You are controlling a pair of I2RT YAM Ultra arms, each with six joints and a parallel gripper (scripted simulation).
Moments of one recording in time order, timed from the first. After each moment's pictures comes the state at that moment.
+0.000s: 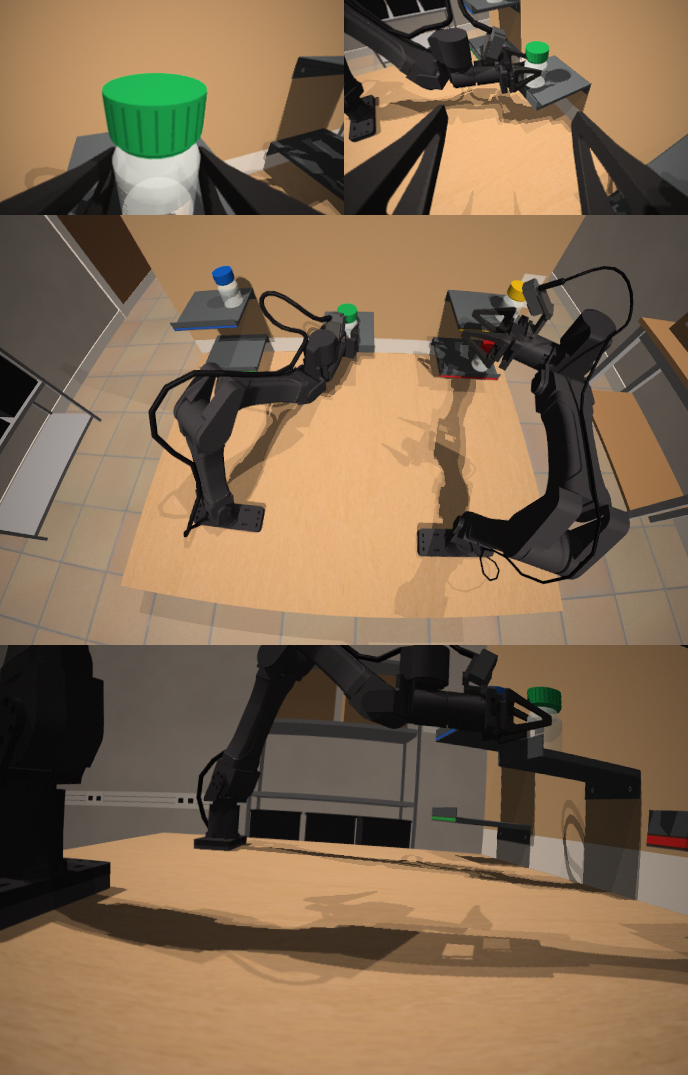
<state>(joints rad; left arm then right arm) -0.66 1.99 1.25 0.71 -0.40 0.00 -0.34 1.33 1.19 0.17 -1.43 0.13</state>
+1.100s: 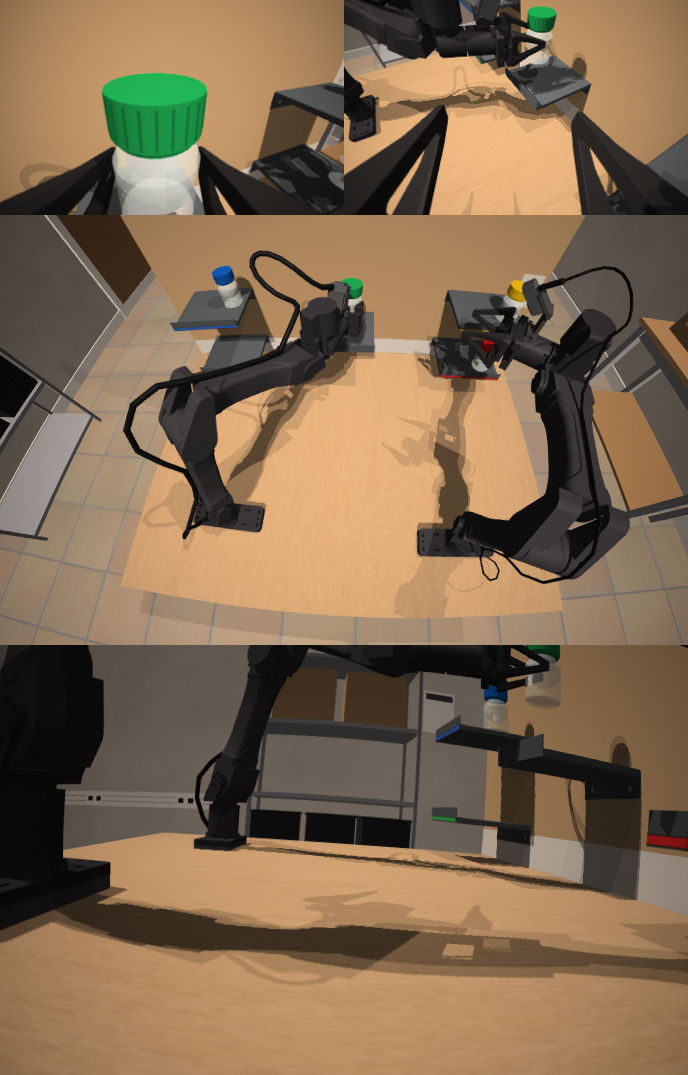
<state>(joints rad) -0.68 1.88 1.47 0.36 -0.39 0.00 -0.34 1.33 1.19 0.17 -1.43 0.13</state>
